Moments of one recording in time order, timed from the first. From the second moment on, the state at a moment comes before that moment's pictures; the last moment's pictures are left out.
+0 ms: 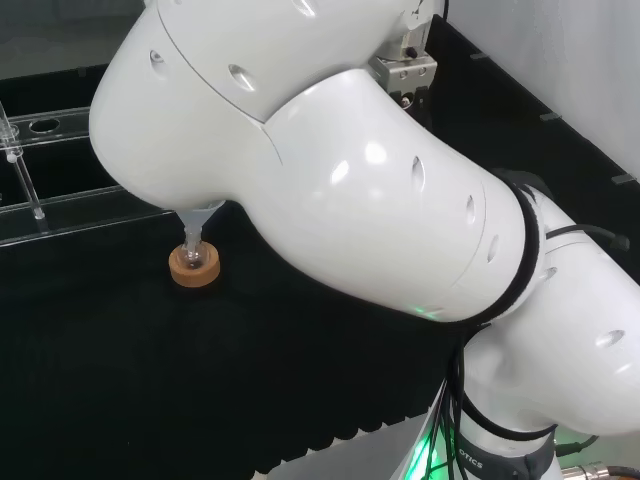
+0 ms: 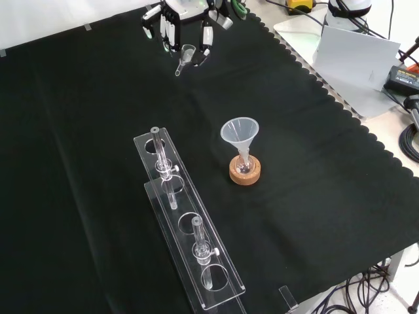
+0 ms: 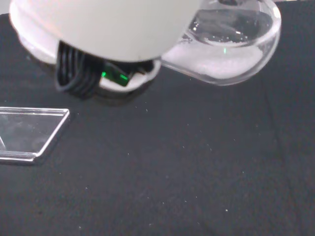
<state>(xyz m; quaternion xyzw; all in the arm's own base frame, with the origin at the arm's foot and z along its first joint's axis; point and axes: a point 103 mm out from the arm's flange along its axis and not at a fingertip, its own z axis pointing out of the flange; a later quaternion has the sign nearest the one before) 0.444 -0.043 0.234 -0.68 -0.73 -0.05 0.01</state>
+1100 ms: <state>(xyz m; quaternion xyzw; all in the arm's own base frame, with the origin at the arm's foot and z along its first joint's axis) 0.410 0.037 0.275 -0.63 -0.78 -0.08 0.02</state>
